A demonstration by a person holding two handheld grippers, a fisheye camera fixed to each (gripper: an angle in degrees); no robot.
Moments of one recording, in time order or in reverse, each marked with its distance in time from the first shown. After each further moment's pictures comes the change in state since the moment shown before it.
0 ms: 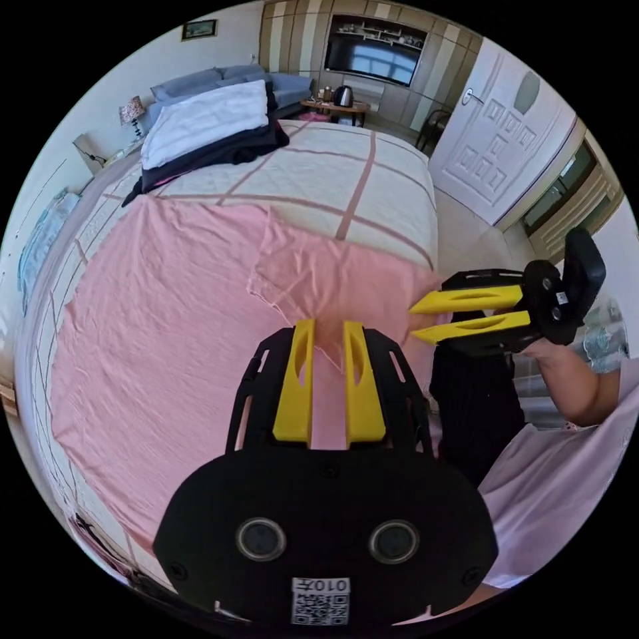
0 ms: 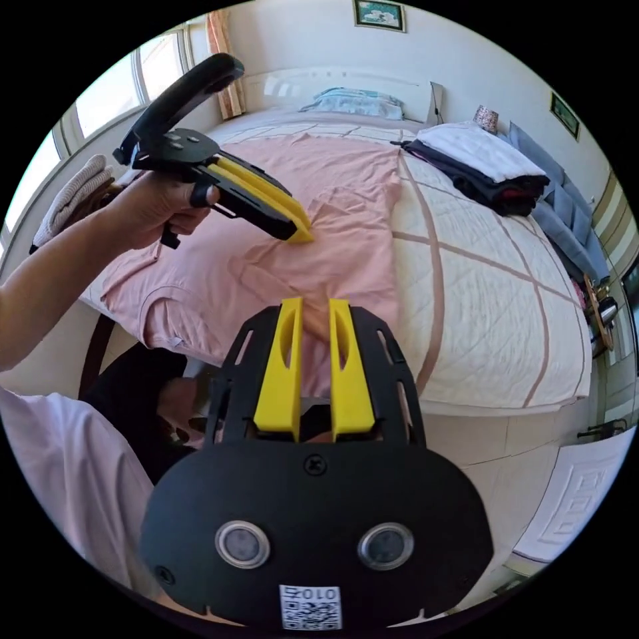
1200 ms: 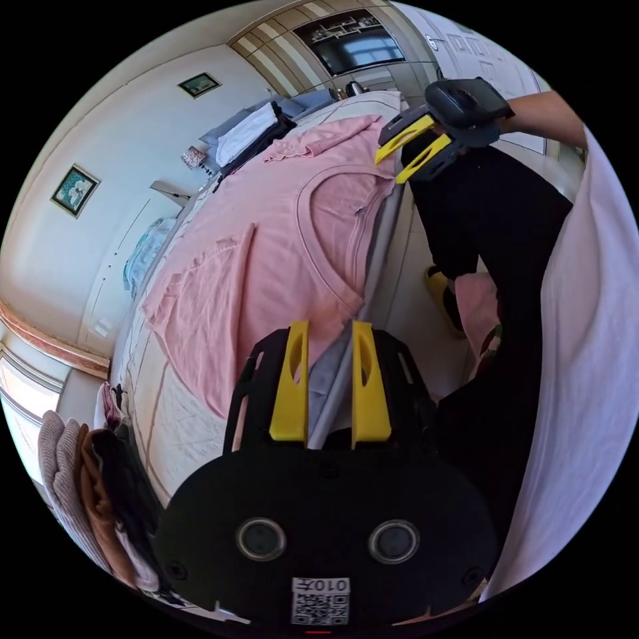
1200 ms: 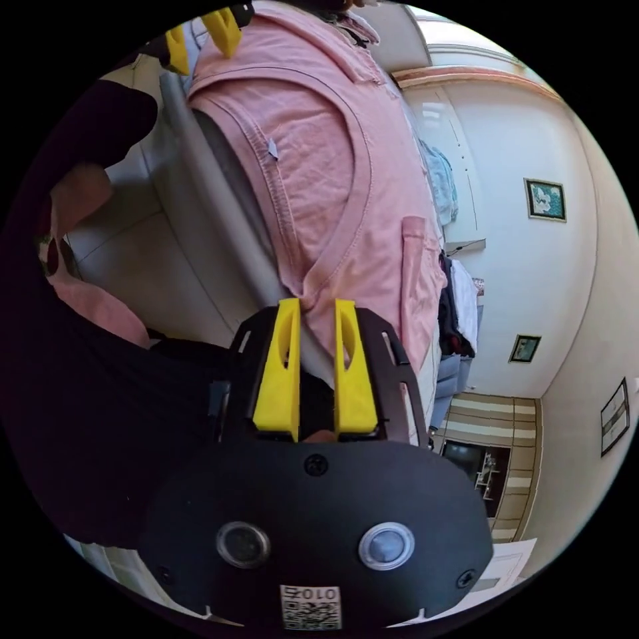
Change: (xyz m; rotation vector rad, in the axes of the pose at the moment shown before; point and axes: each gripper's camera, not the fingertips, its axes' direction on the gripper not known) left arm 0.269 0.345 0.043 0.020 -0.539 0.098; right arm -0.222 0.062 0.071 -0.069 0.690 -0.775
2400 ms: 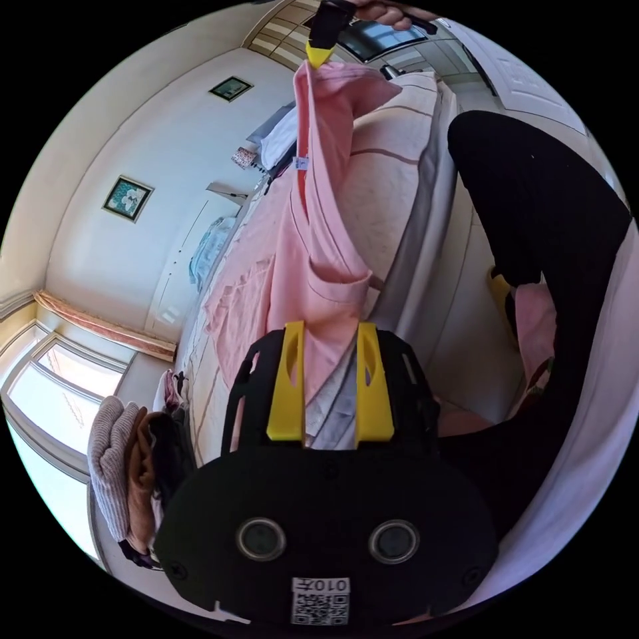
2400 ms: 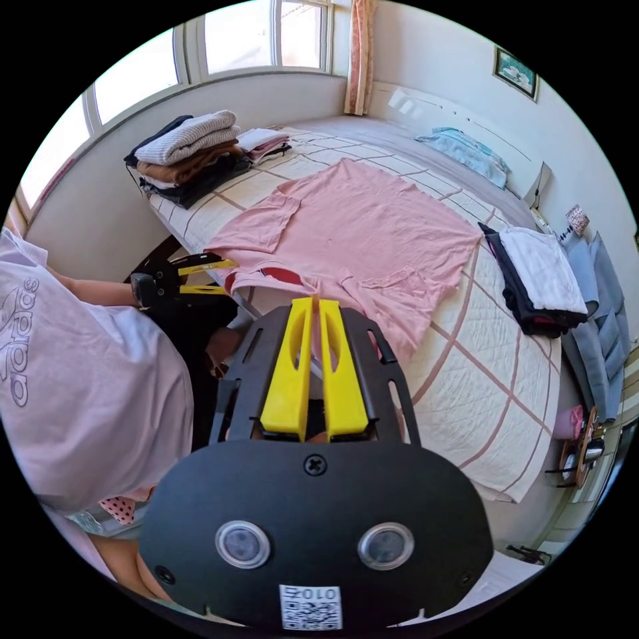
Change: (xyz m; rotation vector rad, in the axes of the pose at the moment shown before) left arm 0.047 -0.009 -0.013 -0.065 -0.329 -0.034; right arm 0.309 0.066 -0.029 0.265 -0.779 0.347
